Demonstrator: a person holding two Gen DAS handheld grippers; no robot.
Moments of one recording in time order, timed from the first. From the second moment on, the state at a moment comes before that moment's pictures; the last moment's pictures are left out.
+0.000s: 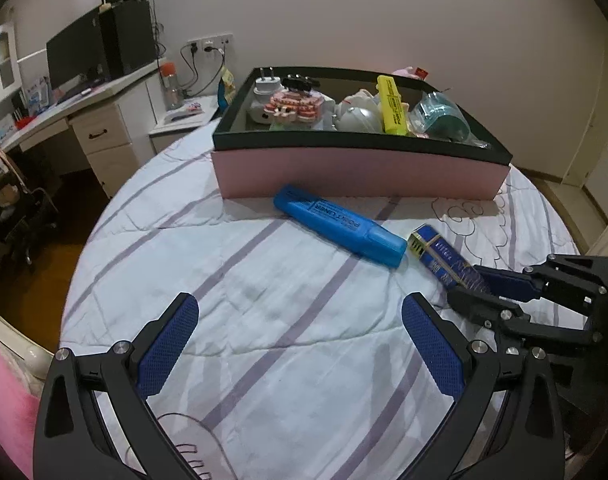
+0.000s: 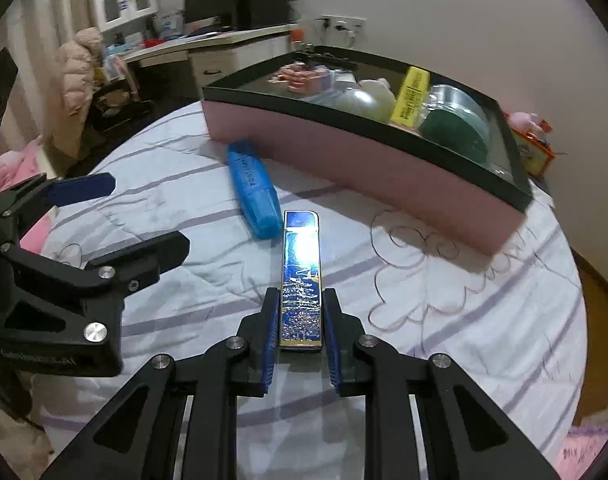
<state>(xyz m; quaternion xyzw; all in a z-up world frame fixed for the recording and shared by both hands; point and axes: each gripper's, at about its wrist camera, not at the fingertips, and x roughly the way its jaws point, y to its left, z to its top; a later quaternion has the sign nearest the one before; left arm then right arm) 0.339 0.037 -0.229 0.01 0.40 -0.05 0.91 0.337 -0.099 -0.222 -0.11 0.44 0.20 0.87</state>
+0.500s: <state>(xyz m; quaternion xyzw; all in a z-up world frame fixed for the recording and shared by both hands) 0.417 0.007 -0.250 -0.02 0.45 0.00 0.89 0.351 -0.136 -0.225 -0.06 0.44 0.14 0.88</state>
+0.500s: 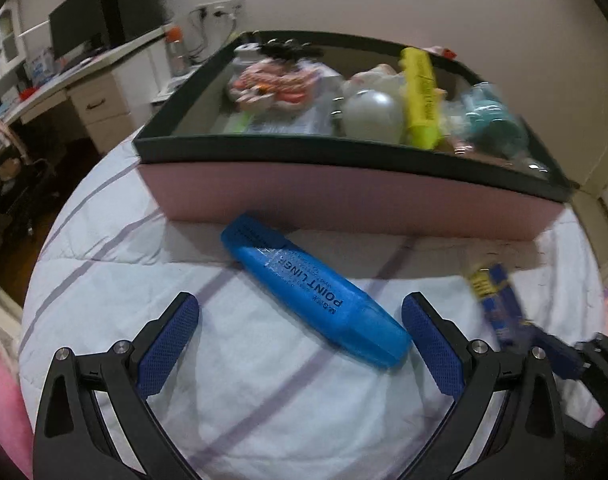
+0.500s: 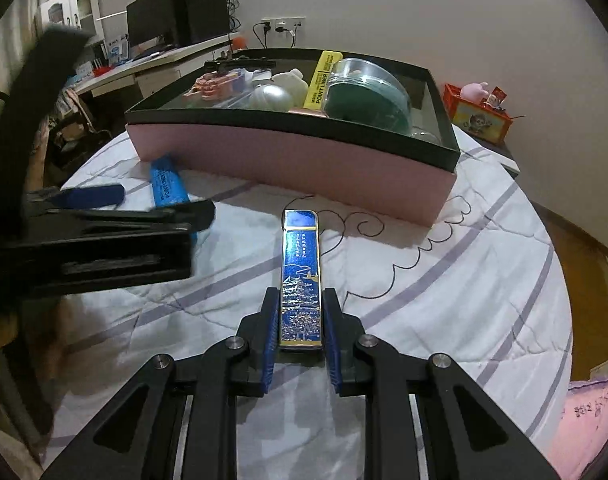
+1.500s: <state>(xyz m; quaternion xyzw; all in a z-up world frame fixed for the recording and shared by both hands) 0.350 0.087 -0.244 -0.01 0.43 -0.04 0.90 0.359 -0.111 -0.226 -0.05 0.44 0.14 0.89</state>
